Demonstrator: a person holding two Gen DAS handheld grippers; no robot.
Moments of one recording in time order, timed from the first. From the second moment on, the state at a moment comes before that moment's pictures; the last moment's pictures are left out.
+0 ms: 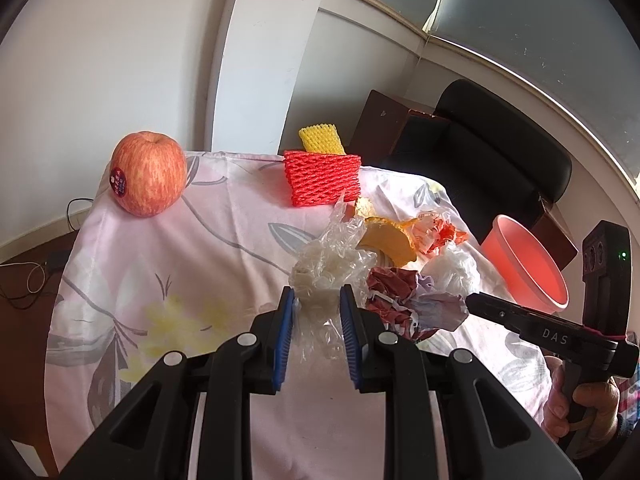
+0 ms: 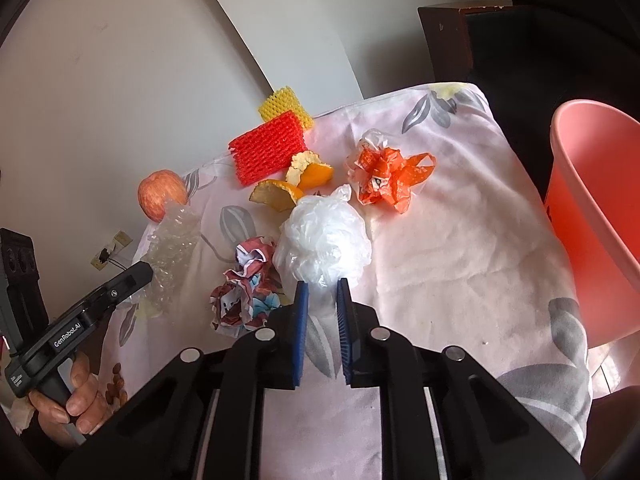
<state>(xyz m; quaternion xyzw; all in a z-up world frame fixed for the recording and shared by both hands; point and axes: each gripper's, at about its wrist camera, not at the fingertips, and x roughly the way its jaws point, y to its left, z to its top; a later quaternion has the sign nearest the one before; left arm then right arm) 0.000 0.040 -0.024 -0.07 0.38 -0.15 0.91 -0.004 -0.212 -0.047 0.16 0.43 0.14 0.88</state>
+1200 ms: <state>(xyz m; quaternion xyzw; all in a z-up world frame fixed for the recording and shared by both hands) 0.008 -0.097 0.021 0.00 0.35 -0.23 0.91 -0.058 -0.299 -0.008 0.19 0.36 0.09 0.91</state>
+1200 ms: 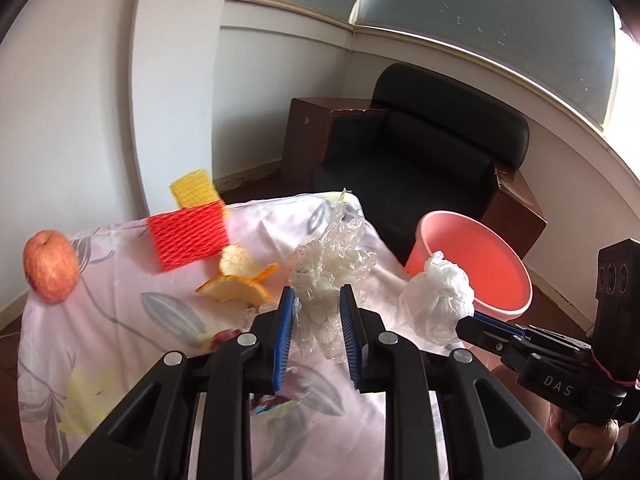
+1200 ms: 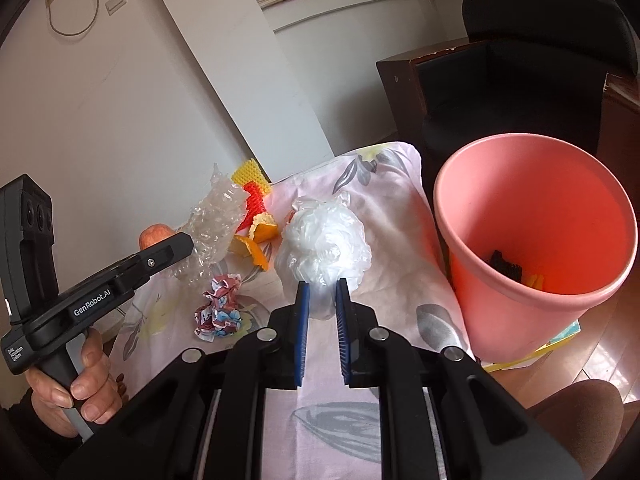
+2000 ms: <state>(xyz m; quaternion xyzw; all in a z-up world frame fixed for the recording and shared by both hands) 0.031 -0.258 0.011 0.05 0.35 -0.28 0.89 -0.059 -0.417 -0.008 0.22 0.33 0.00 0.92</state>
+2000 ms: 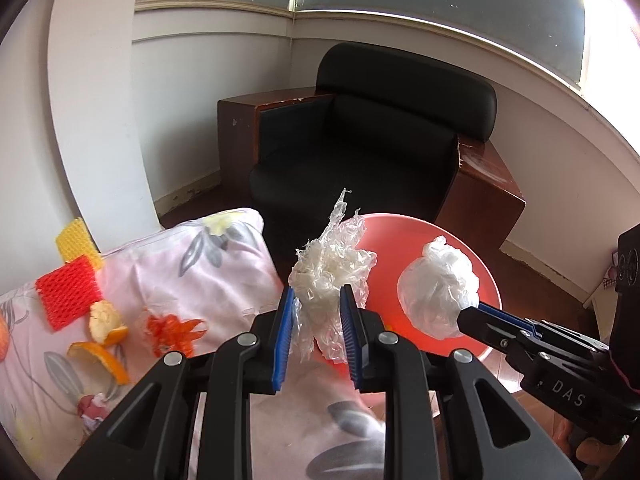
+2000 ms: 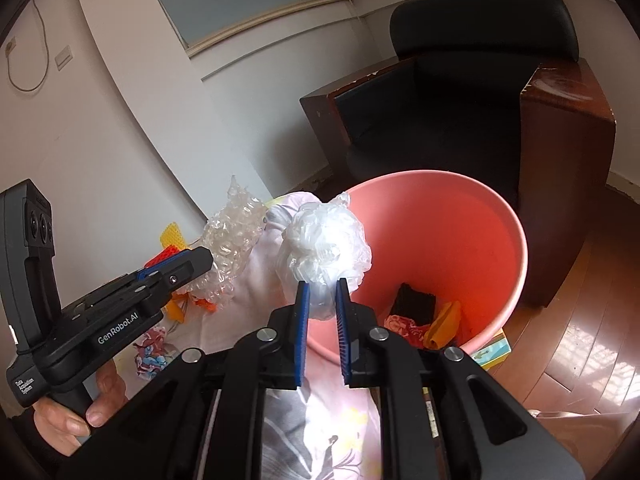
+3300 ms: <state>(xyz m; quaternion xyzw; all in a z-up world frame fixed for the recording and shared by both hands) 0.049 -0.331 -0.020 0.06 0.37 -0.30 0.88 -0.038 -0.467 -0.052 0.25 0.37 -0.07 0.89</state>
